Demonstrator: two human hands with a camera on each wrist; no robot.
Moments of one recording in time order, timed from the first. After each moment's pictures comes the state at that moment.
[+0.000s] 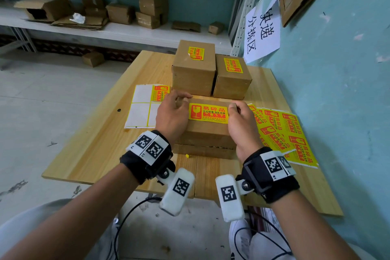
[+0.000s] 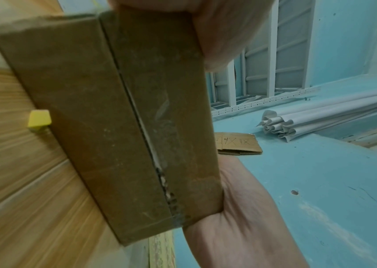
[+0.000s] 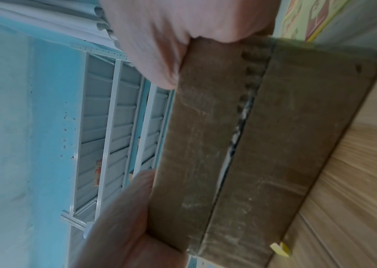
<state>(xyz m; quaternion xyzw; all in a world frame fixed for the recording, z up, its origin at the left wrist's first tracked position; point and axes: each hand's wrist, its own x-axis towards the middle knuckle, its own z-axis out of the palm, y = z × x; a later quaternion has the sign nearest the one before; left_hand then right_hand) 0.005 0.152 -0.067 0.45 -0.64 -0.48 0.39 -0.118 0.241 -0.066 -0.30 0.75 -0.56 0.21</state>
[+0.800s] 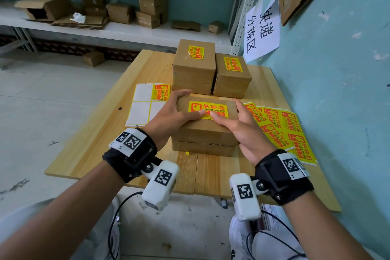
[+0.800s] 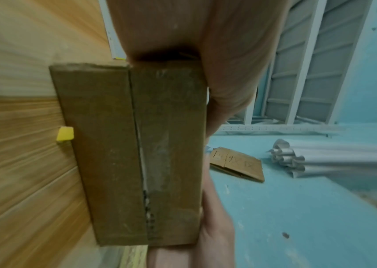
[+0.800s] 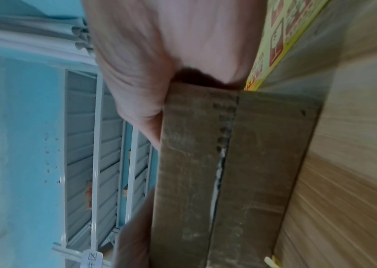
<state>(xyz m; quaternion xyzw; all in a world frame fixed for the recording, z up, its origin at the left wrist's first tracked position) 0.027 0.154 -0.061 0.33 -0.61 -0.66 0.28 -0.127 0.252 -0.072 -0.32 0.66 -0.57 0.38</state>
